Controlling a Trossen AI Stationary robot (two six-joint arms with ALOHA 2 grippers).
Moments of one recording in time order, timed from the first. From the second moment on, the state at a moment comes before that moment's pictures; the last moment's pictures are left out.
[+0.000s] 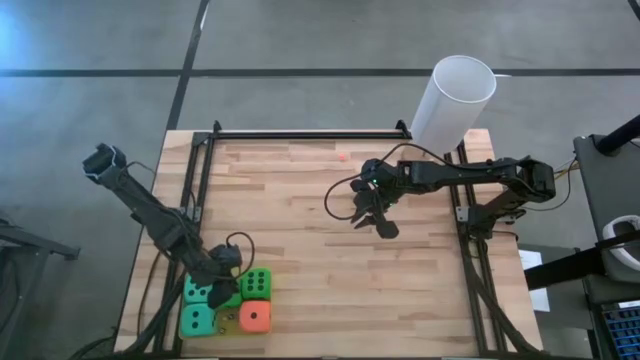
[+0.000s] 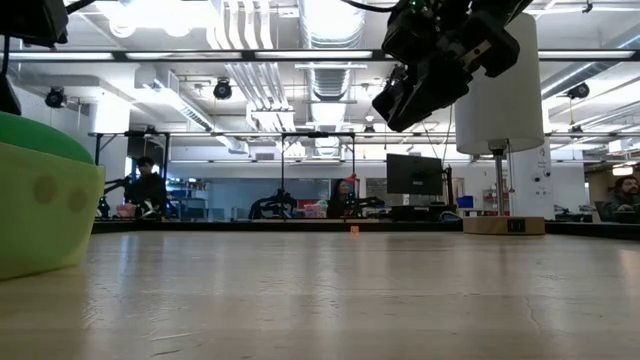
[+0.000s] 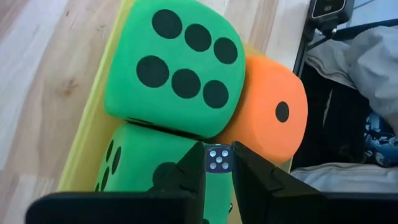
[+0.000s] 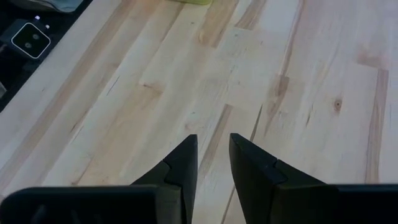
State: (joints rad) left arm -0.75 1.05 0.62 -0.51 -0.02 -1.18; right arm -0.19 1.49 0.99 -0.41 -0.52 -0.34
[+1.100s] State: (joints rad) left arm -0.75 1.05 0.61 -0.46 0.06 -1.18; right arm -0.19 1.49 0.99 -0.41 -0.52 -0.34
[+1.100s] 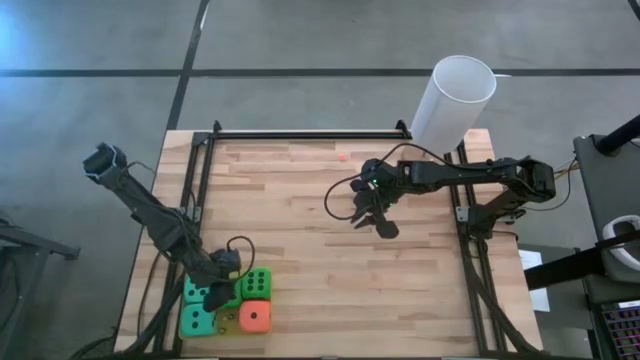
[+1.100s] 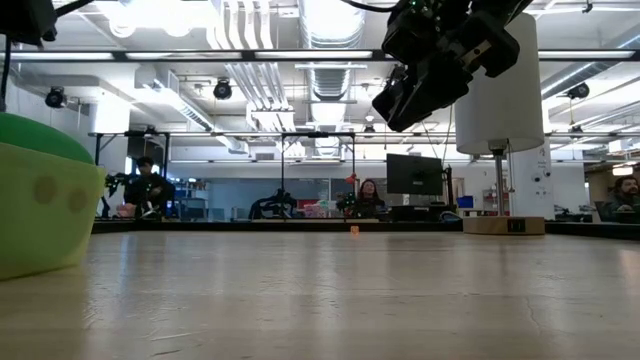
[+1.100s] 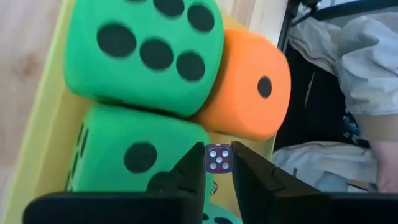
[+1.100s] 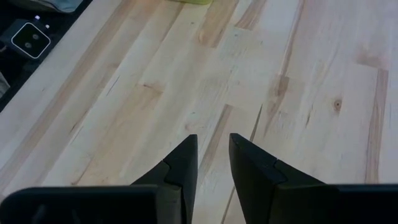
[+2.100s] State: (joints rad) left arm -0.77 1.05 0.56 -0.33 0.20 -1.20; right arm -0.19 1.49 0.99 -0.41 -0.52 -0.34
